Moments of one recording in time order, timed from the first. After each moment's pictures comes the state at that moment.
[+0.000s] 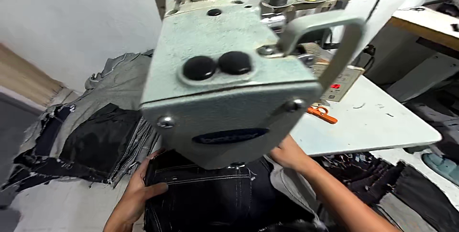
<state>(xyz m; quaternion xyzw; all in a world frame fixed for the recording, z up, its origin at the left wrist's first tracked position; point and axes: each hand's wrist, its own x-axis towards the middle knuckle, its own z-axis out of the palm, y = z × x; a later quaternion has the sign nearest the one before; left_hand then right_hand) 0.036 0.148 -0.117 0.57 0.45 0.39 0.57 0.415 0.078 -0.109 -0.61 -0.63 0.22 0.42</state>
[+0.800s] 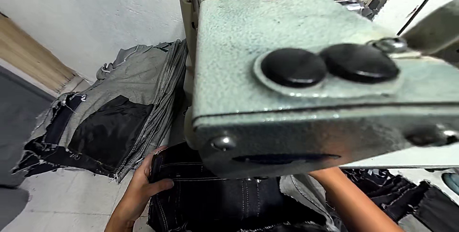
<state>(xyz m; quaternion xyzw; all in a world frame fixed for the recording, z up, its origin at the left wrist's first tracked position) 0.027 0.159 -0.122 0.61 0.44 0.40 0.53 0.402 0.080 -0.078 -0.60 -0.69 0.10 0.39</state>
